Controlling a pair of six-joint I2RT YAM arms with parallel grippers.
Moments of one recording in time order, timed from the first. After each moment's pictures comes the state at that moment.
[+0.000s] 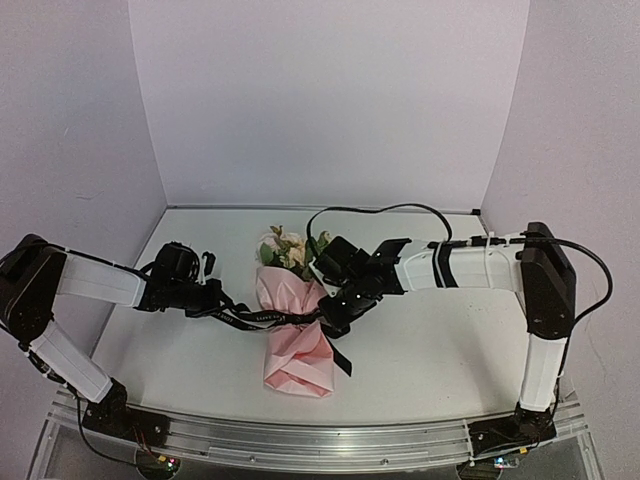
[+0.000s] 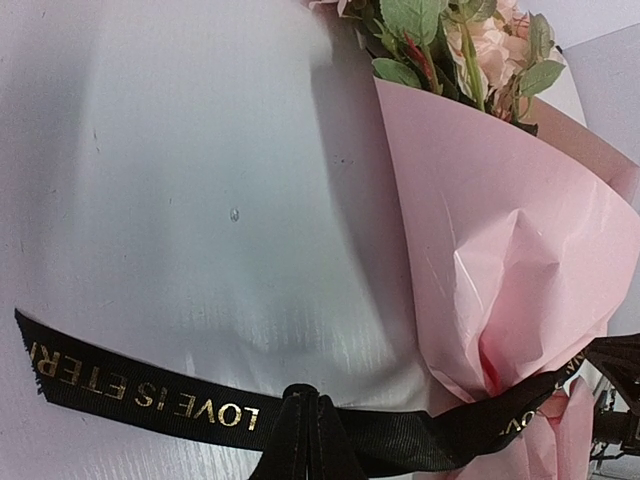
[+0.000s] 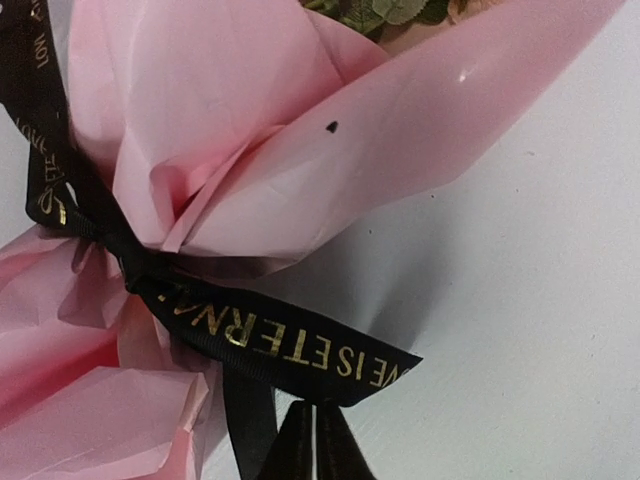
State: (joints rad) left arm -0.44 1.51 0.61 0.09 0.28 -0.58; right arm 1.00 1.95 1.45 -0.62 0.16 0.30
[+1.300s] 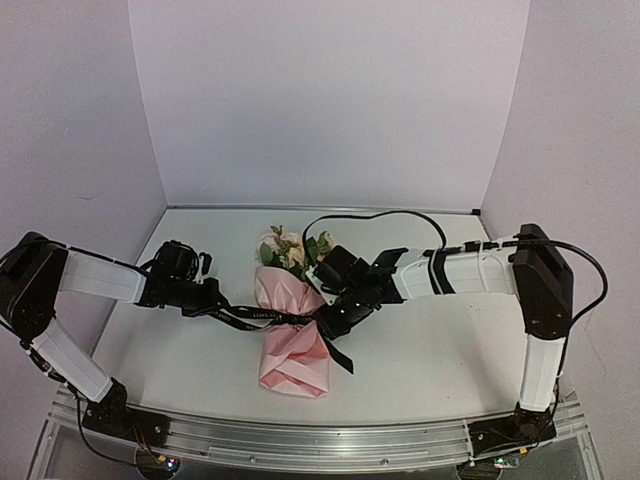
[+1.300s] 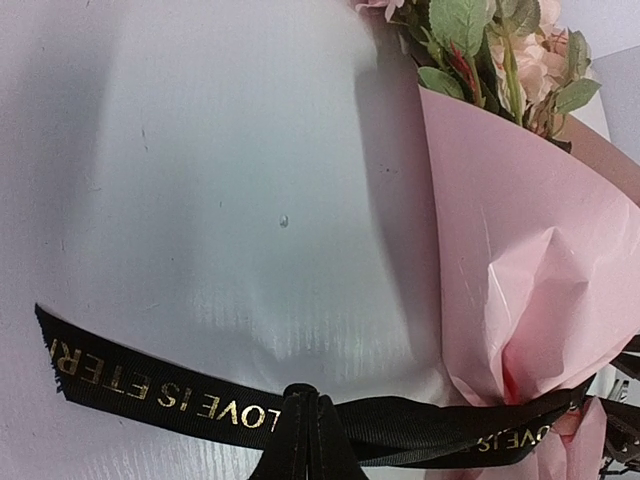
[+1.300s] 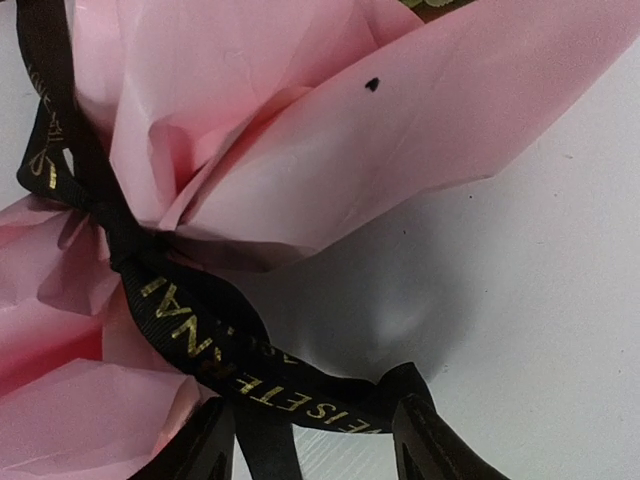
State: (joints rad) left arm -0.42 1.53 0.64 0.04 0.25 -0.58; right arm 1.00 1.97 1.39 -0.53 0.12 0.27
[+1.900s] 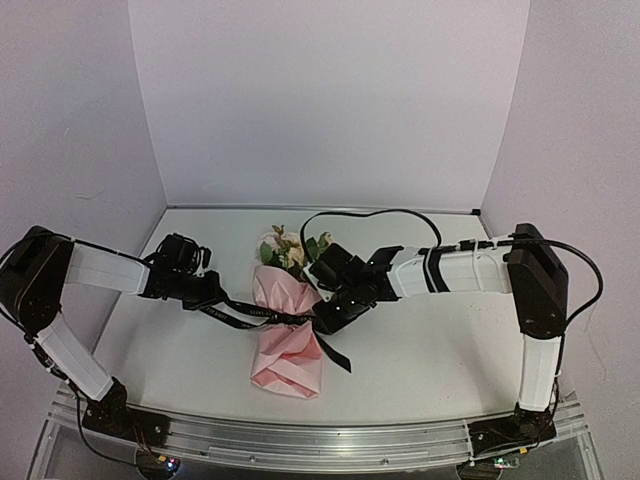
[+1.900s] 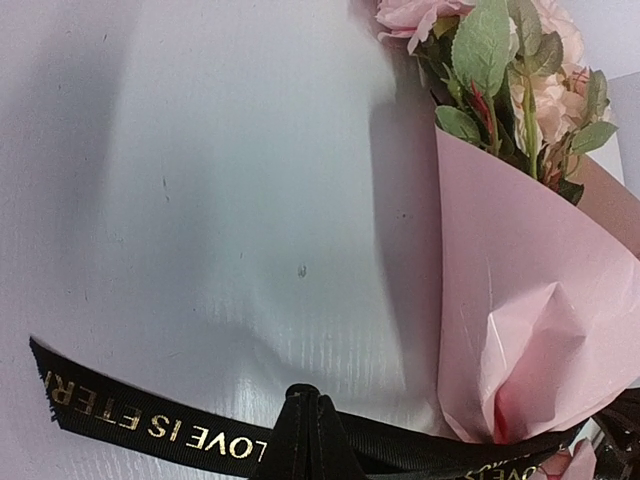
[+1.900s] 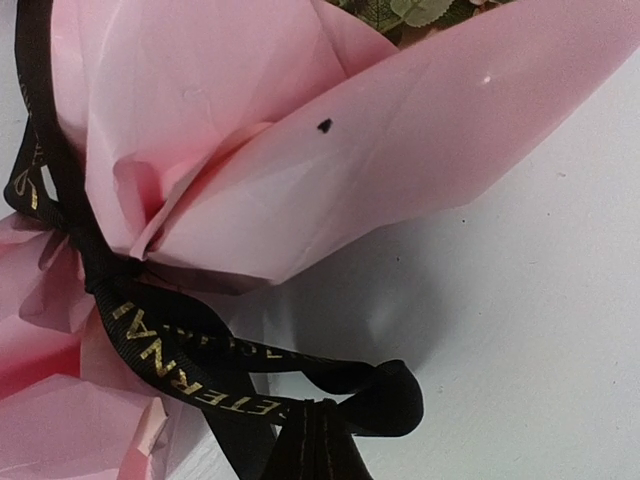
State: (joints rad) left arm -0.40 1.57 0.71 0.01 0.23 -0.58; right arm 1.00 2.00 1.44 -0.54 0.15 0.29
